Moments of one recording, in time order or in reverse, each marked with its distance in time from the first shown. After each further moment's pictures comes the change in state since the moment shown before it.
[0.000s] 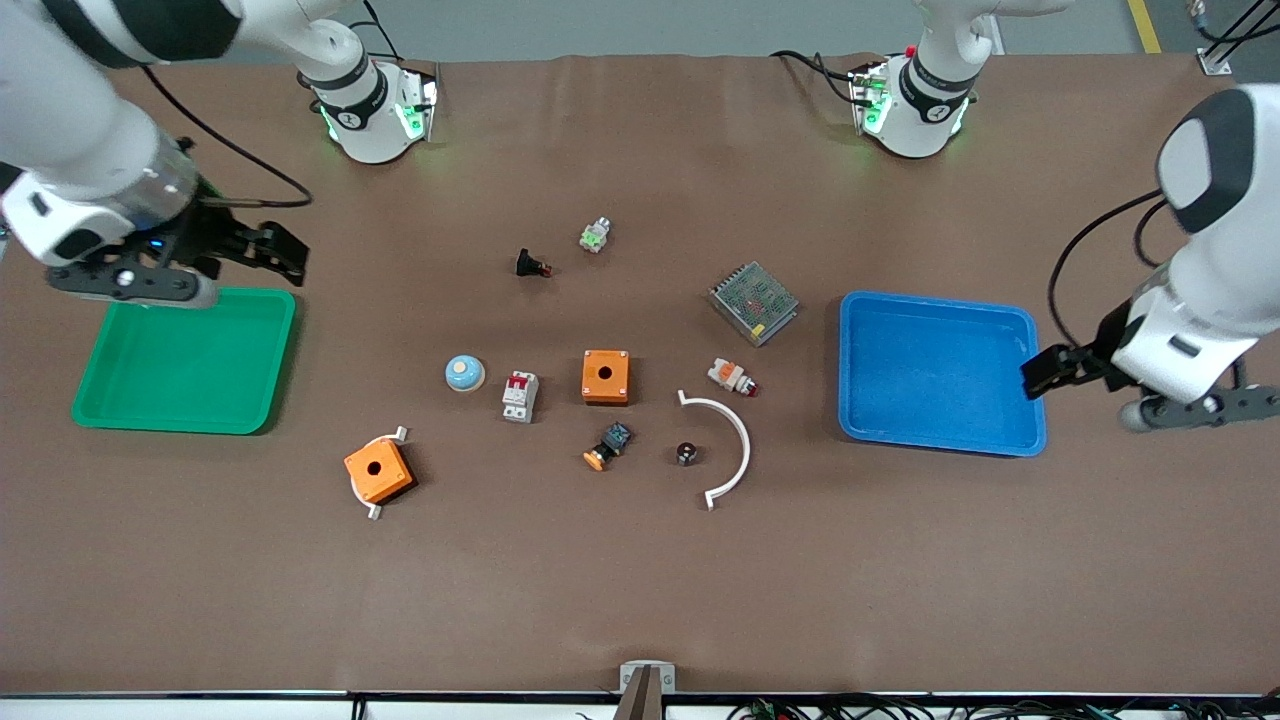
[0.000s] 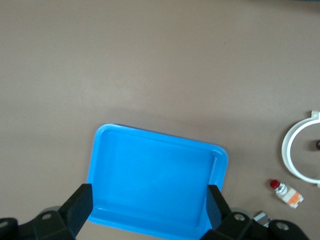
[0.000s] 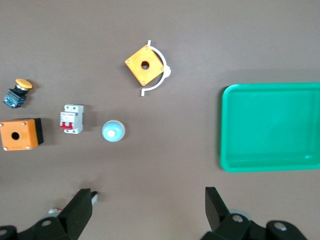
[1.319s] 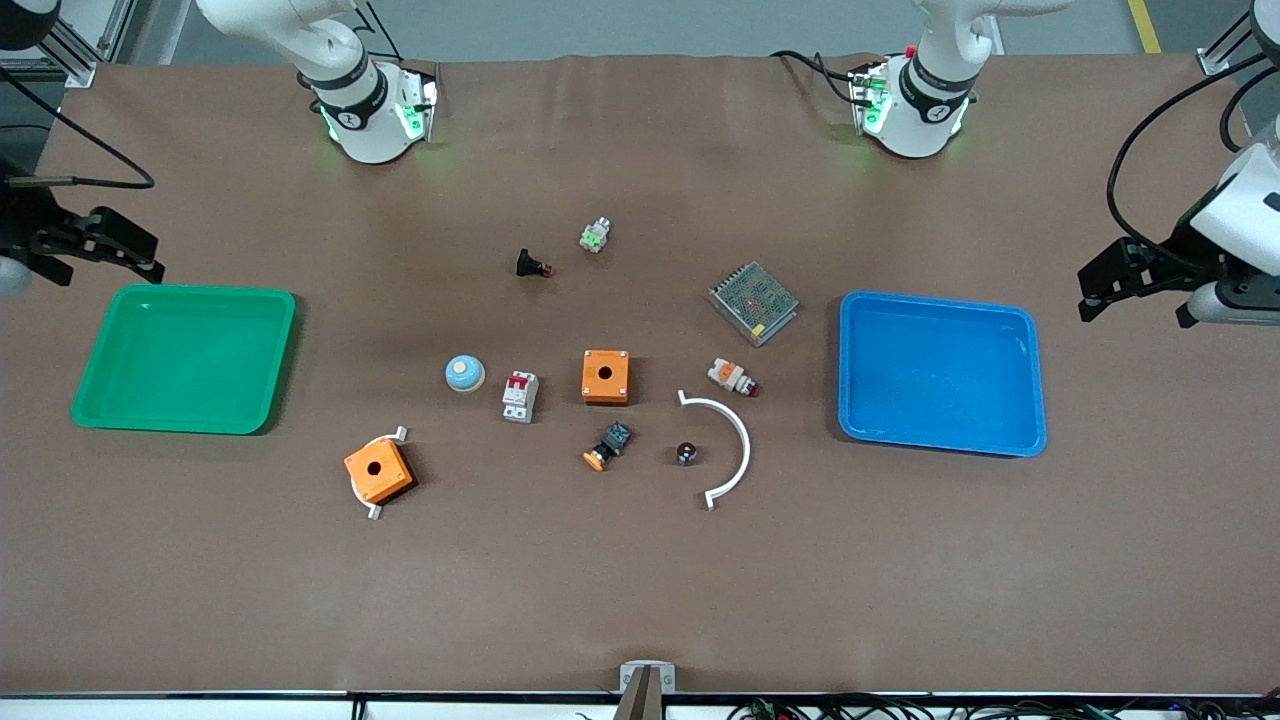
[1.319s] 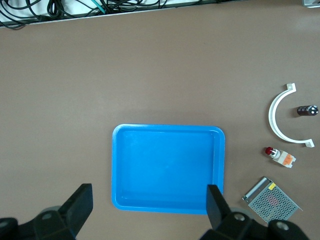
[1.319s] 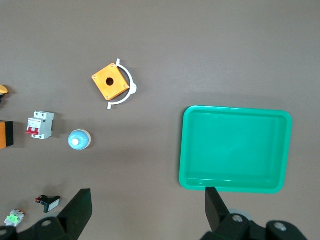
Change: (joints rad) left arm -0.001 -0.106 -0.005 0.082 0.006 -0.135 0.167; right arm -0.230 -0.019 0.028 0.030 0.000 0.017 -0.260
